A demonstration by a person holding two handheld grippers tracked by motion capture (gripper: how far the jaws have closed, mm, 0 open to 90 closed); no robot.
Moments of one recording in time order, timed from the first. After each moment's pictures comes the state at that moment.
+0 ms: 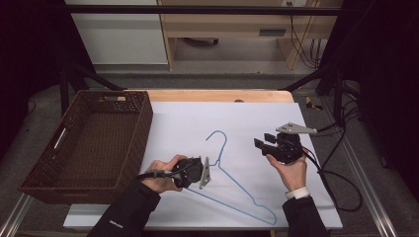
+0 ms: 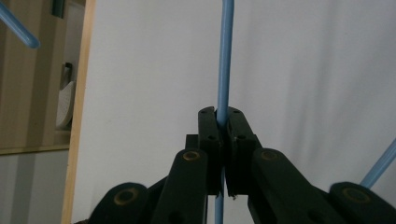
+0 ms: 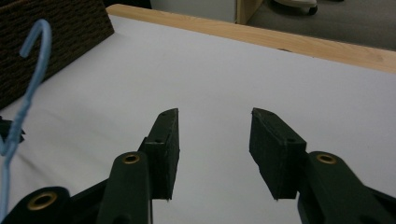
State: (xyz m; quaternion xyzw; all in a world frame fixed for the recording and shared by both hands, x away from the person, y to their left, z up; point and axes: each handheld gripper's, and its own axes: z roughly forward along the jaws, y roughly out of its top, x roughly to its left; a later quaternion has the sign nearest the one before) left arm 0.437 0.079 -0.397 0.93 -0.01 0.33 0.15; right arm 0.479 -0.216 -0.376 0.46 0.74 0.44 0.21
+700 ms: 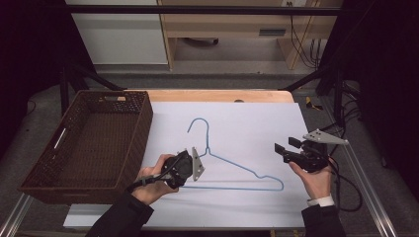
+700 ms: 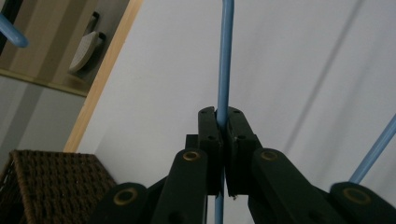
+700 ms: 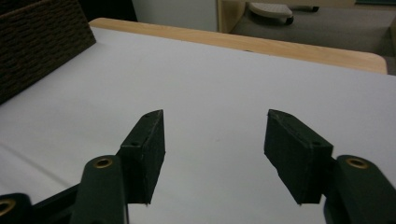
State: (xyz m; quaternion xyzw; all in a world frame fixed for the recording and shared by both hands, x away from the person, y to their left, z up) left arm 0.422 0.093 -0.362 0.91 0.15 0.34 0.18; right arm 0.452 -0.272 -0.375 0.47 0.71 0.46 0.23
